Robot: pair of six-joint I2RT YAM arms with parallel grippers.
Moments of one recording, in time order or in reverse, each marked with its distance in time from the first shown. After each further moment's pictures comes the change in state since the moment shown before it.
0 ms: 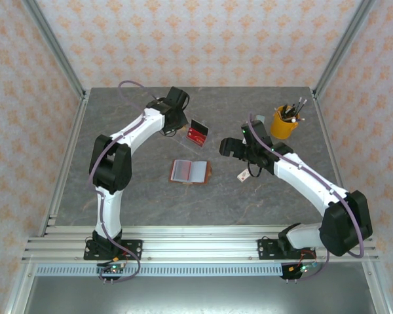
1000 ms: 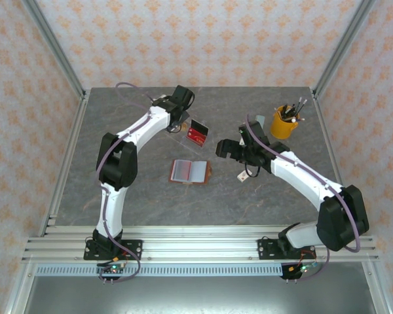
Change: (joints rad) left arm -0.021 0.083 0.104 -0.027 -0.172 -0.300; right arm 0.000 0.043 -0.002 0.011 -0.086 0.034
